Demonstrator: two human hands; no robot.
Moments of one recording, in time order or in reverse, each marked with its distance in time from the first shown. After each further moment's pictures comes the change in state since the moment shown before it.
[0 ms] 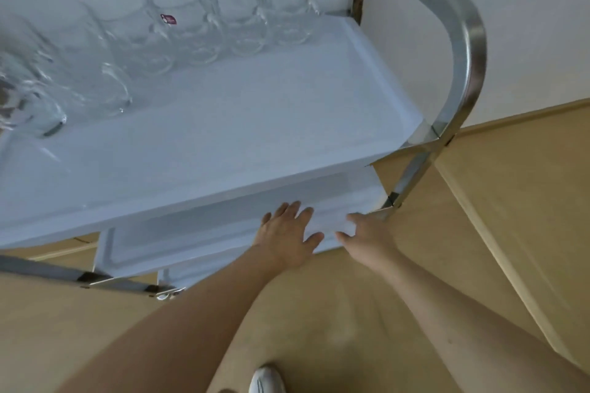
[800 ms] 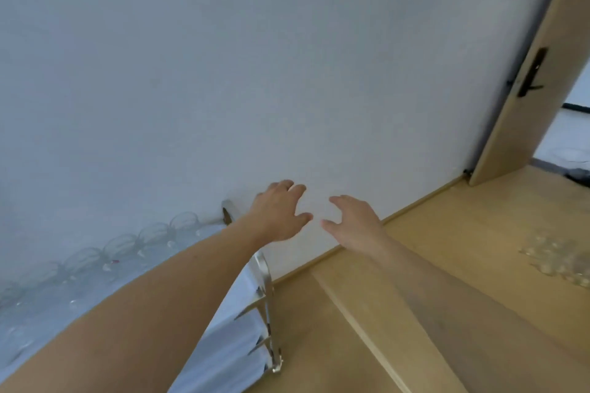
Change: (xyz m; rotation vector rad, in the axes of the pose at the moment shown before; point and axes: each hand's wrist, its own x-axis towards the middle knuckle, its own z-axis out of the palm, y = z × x) left_hand -0.157 0.346 -0.454 0.132 0.408 0.463; right_hand -0.326 -0.074 -0.493 -0.085 0.586 -0.053
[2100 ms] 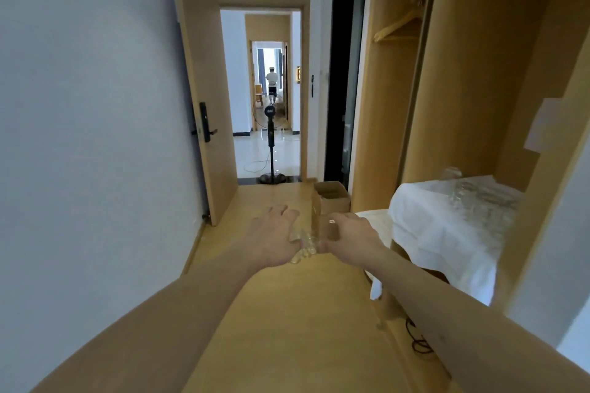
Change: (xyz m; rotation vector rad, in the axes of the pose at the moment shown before) left_hand 0.371 0.403 0.058 -0.136 -0.097 1.069; right_hand 0.014 0.341 -0.228 -0.165 0.528 0.999
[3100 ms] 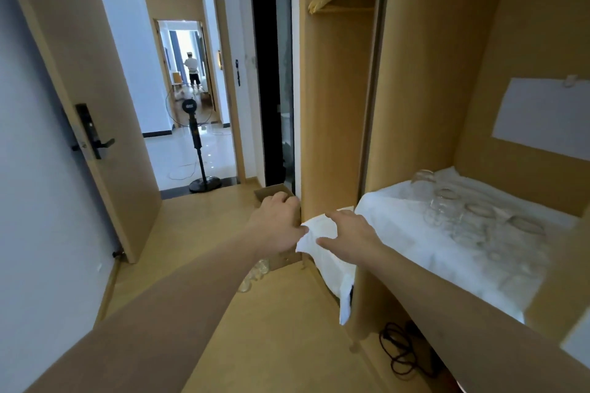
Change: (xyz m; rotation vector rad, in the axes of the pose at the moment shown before) left_hand 0.367 0.007 0.060 -0.081 -0.069 0.238; right_hand 0.280 0.145 0.004 -0.018 0.078 0.276
